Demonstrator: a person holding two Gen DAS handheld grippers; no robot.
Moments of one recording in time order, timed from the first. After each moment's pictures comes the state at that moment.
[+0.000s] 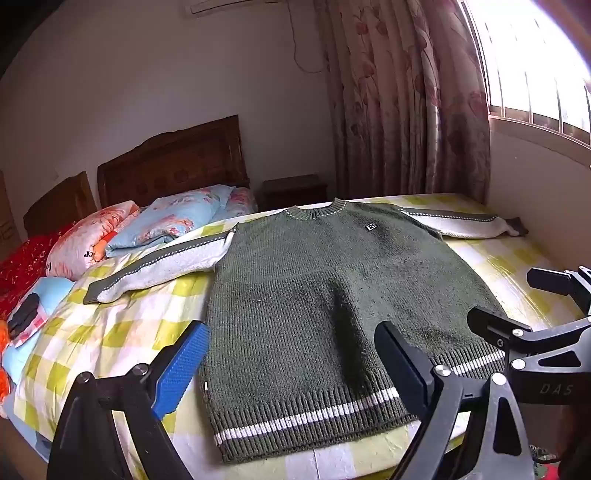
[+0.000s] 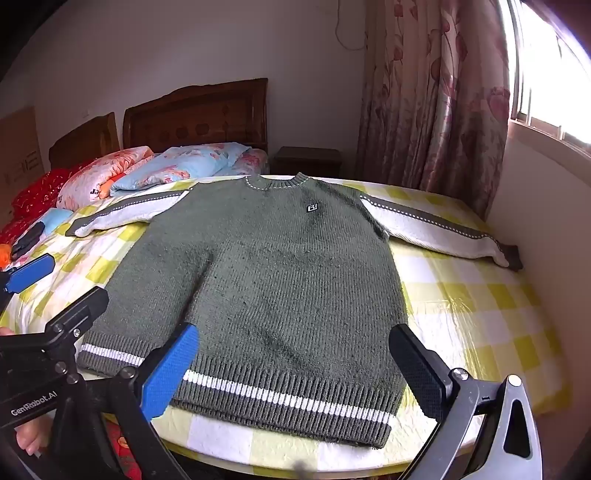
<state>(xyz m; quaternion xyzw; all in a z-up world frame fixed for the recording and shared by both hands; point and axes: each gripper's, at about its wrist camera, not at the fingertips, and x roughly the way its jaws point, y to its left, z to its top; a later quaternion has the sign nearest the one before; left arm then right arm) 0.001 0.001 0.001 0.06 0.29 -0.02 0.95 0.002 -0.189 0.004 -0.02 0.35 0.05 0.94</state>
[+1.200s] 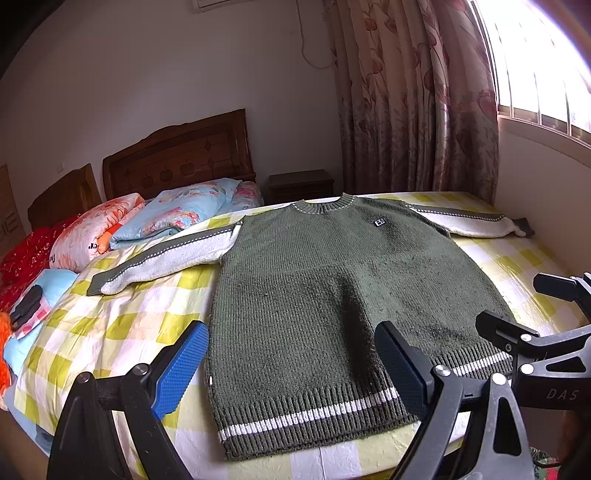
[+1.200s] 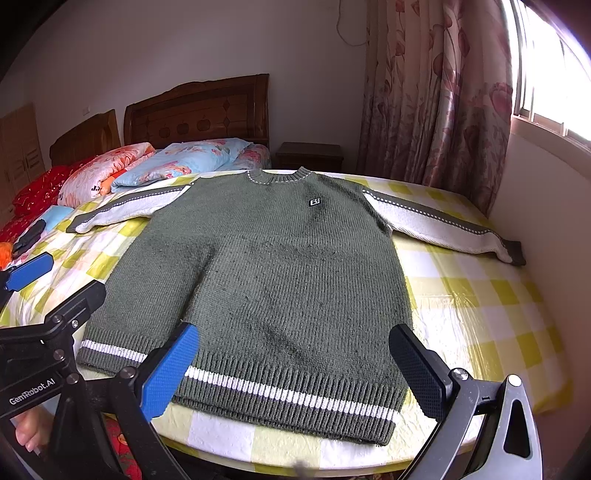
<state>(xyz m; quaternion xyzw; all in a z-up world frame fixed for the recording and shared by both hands) 0.002 0.005 -0.005 0.06 0.29 0.00 0.95 0.002 -0.185 -0.001 -0.03 0.36 0.05 0.93</state>
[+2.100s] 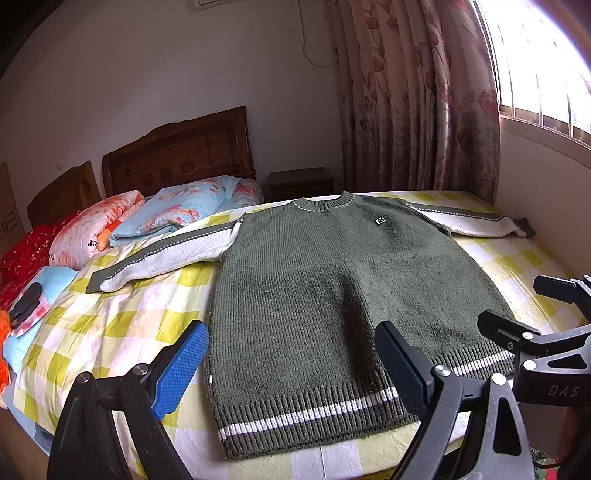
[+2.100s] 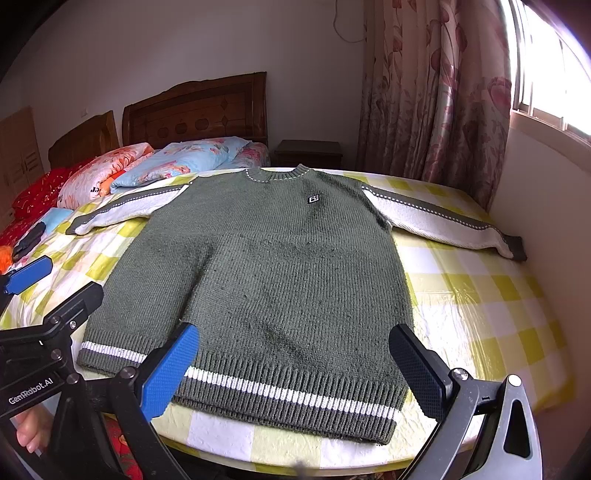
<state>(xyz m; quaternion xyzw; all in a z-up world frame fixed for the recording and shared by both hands) 0.003 0.008 -0.005 0.05 0.30 -0.01 0.95 0.003 -0.187 -0.003 -0.02 0.36 0.05 0.93</state>
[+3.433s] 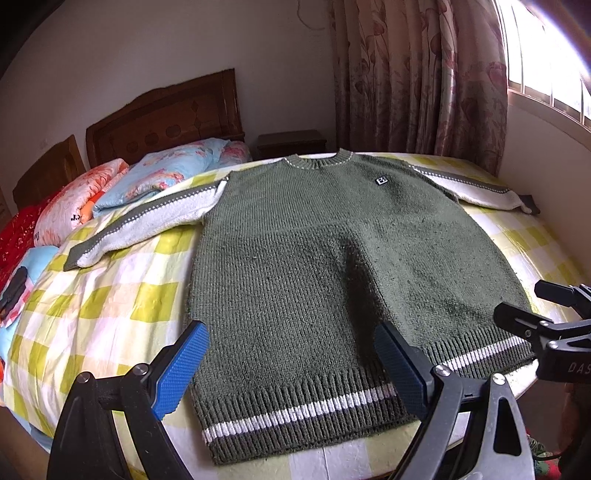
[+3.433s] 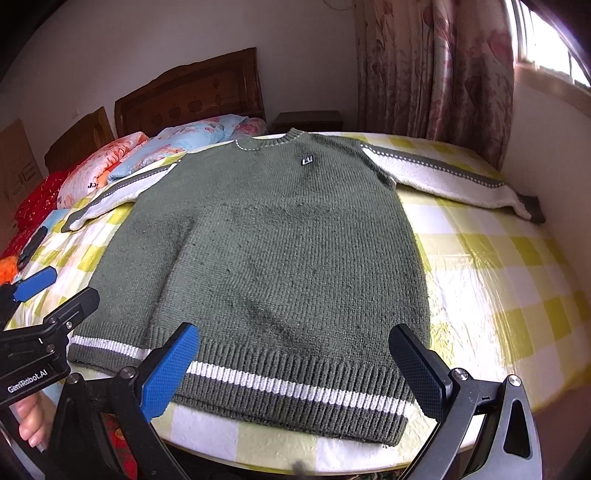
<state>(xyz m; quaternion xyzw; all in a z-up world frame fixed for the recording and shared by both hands) 0.050 0.014 -0.034 0.04 0.38 -0.03 0.92 0.030 -0.215 -0.036 0.04 0.42 0.06 0.90</state>
